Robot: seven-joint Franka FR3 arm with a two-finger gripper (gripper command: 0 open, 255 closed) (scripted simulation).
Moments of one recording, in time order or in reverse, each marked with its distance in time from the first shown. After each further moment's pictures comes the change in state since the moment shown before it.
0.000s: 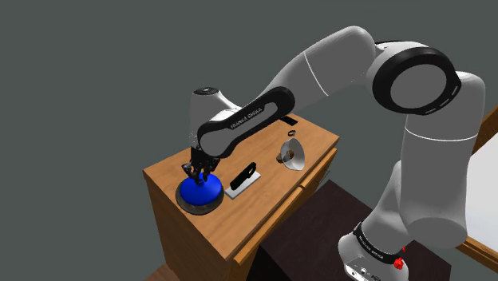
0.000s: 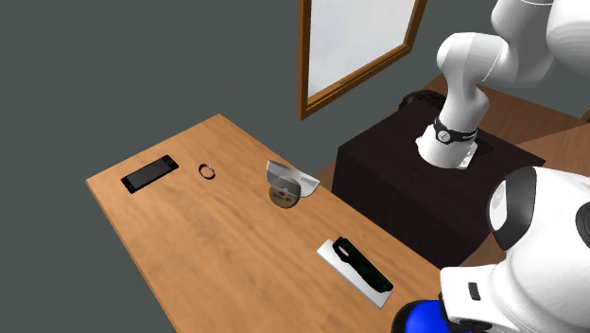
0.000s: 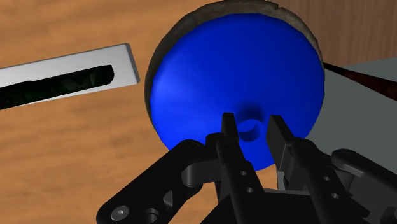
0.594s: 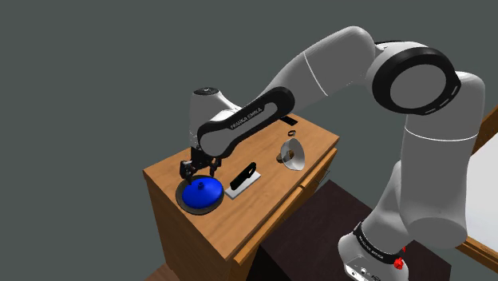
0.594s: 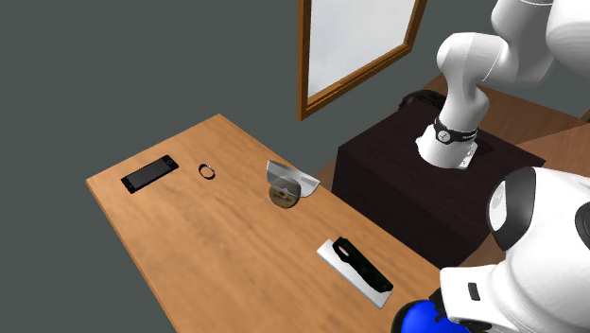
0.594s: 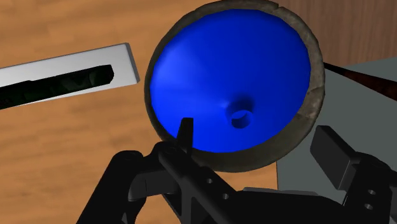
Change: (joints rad) arm 0.000 0.001 0.000 0.000 0.000 0.002 0.000
